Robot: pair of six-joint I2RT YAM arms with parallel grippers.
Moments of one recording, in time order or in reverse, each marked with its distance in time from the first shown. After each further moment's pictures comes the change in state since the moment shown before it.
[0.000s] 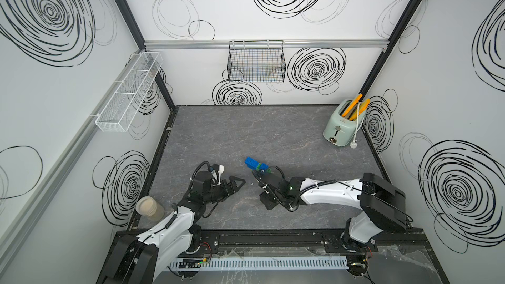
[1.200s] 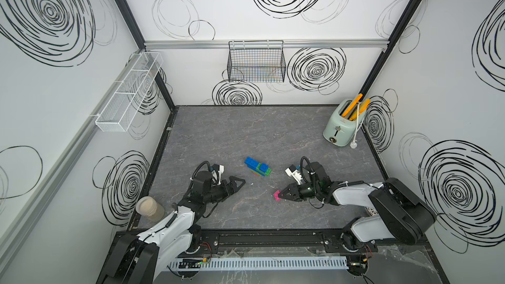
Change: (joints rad) left arm 0.000 0.009 0.000 0.002 0.000 0.003; right arm -0.538 -0.158 -0.539 0.676 -0.951 0.209
